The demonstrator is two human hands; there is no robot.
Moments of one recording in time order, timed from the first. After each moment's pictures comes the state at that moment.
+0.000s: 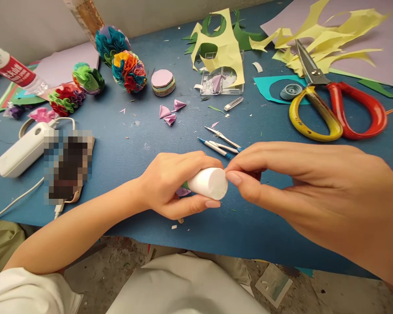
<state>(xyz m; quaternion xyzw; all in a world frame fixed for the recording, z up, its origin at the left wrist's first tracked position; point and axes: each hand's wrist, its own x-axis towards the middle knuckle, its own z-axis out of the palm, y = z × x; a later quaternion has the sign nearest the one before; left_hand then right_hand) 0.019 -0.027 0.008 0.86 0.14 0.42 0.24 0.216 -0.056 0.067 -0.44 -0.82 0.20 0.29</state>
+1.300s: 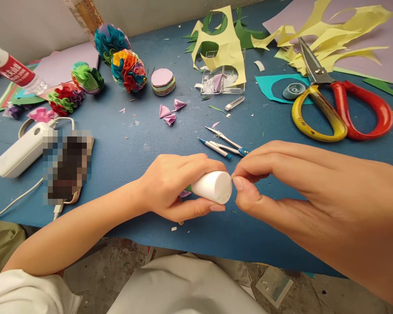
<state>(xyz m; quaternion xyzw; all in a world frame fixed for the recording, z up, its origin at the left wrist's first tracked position) 0.019 -0.031 0.010 0.88 0.17 0.39 0.21 0.218 -0.062 0.058 -0.42 -0.86 0.00 0.28</state>
